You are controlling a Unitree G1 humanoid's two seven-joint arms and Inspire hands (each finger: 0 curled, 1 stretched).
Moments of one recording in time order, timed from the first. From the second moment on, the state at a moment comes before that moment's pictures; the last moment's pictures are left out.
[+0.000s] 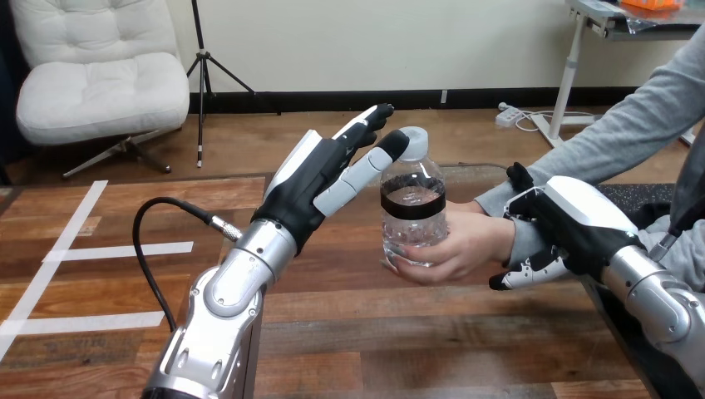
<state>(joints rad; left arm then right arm) -0.42 0.14 -0.16 0.33 0.15 -0.10 -0.22 -0.58 -0.60 0.32 1.03 -0.51 -0.56 -0.06</state>
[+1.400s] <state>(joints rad) -0.42 0.14 -0.16 0.33 0.15 -0.11 -0.22 -0.58 -0.60 0.31 1.03 -0.57 -0.55 -0.08</state>
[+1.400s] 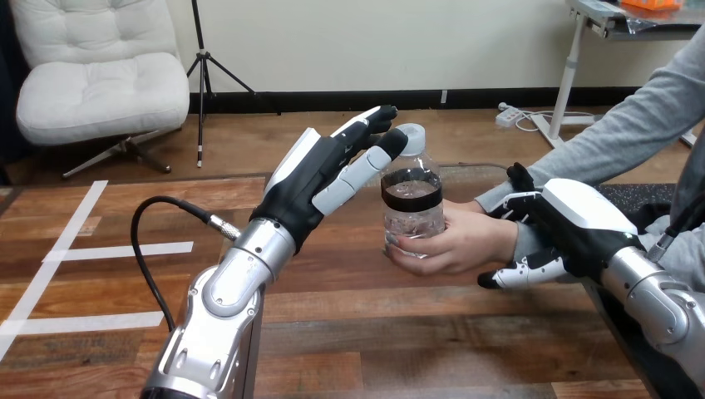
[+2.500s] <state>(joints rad) -0.42 0.15 -0.15 0.33 0.14 -0.11 -0.22 -0.58 -0.60 0.31 1.03 -0.54 -0.55 -0.03</state>
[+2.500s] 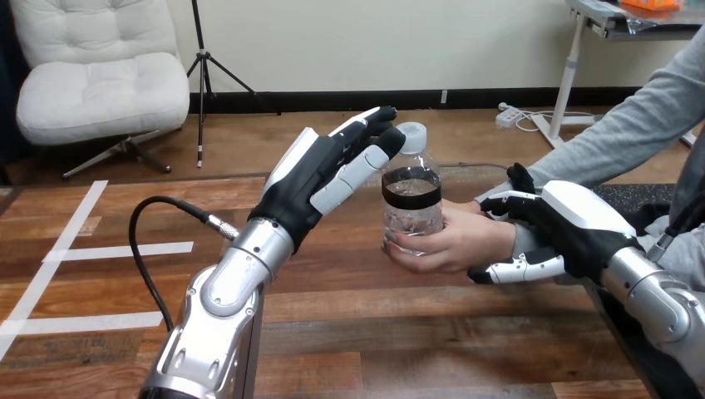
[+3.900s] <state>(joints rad) -0.24 0.14 -0.05 0.10 -0.03 -0.11 -0.22 -0.39 -0.46 0.08 0.81 -0.04 -0.57 0.17</state>
